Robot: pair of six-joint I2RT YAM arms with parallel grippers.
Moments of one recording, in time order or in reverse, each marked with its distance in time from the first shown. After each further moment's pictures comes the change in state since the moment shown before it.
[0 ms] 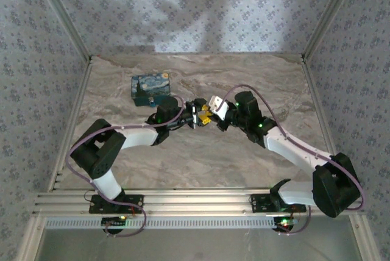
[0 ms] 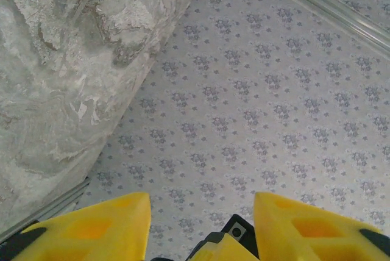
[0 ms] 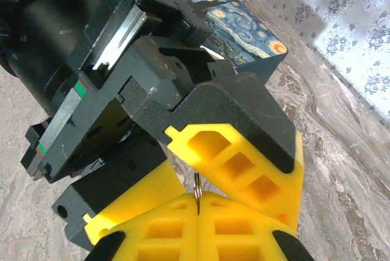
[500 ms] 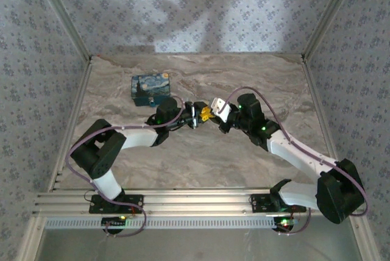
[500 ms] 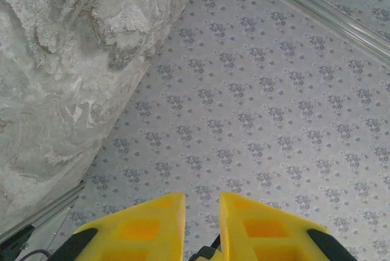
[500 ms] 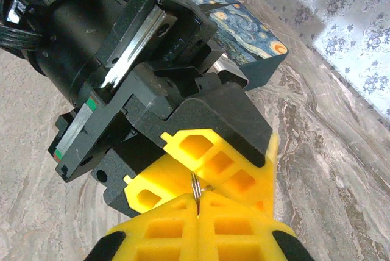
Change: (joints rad) left arm 0.000 0.000 -0.015 0.029 -0.018 -0.008; right arm 0.000 -0.055 -0.027 -0.022 0.000 0.008
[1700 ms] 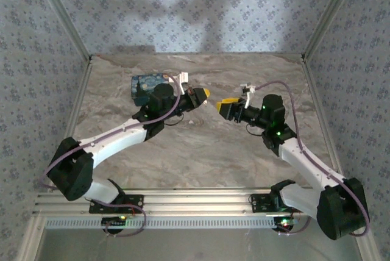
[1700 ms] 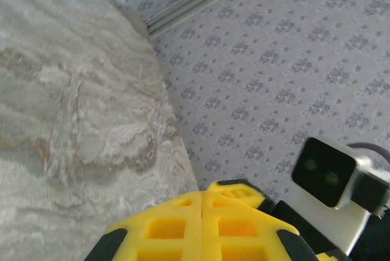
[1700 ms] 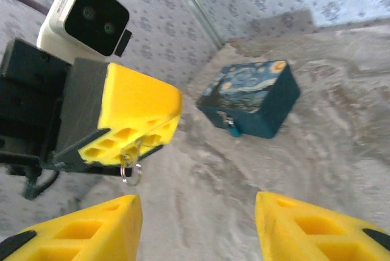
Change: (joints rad) left arm -0.034 -0.256 0.187 -0.415 -0.198 0.995; right arm -0.208 -0.128 -0.126 0.327 -0.271 1.045
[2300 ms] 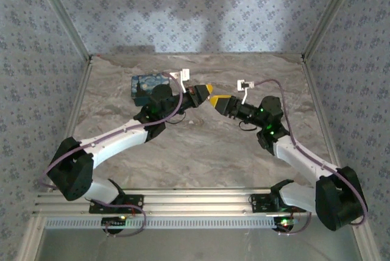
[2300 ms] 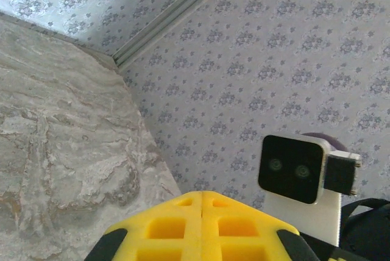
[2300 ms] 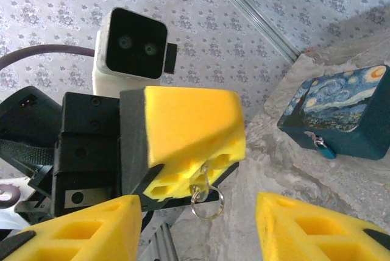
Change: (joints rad) left arm -0.023 0.000 0.000 0.135 -0.014 0.076; right arm 0.063 0.083 -0.009 0.322 -0.050 0.323
